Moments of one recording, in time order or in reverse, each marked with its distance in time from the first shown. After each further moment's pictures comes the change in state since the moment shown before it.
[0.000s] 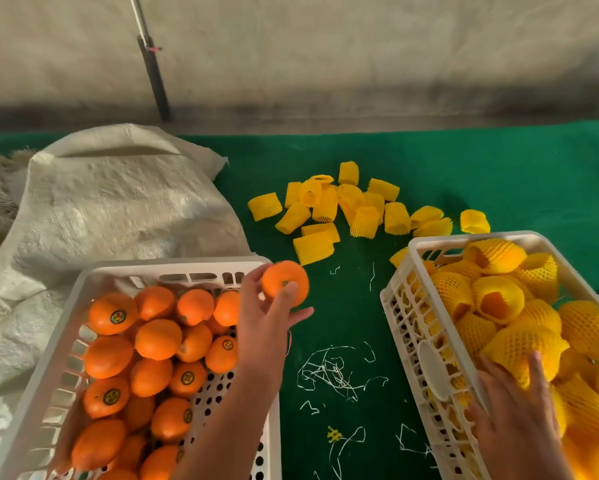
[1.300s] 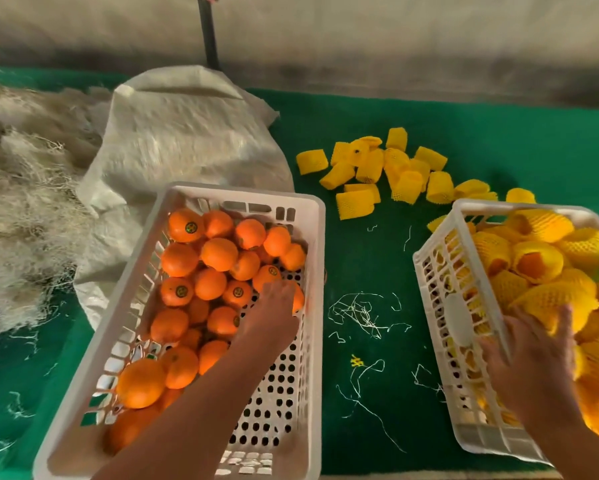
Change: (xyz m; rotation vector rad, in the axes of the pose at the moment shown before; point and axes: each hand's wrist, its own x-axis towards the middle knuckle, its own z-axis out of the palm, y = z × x) left_hand -0.028 -0.088 -0.128 1.591 -0.269 0.022; right_hand -0.002 0.016 0.007 -0.088 -0.214 -0.035
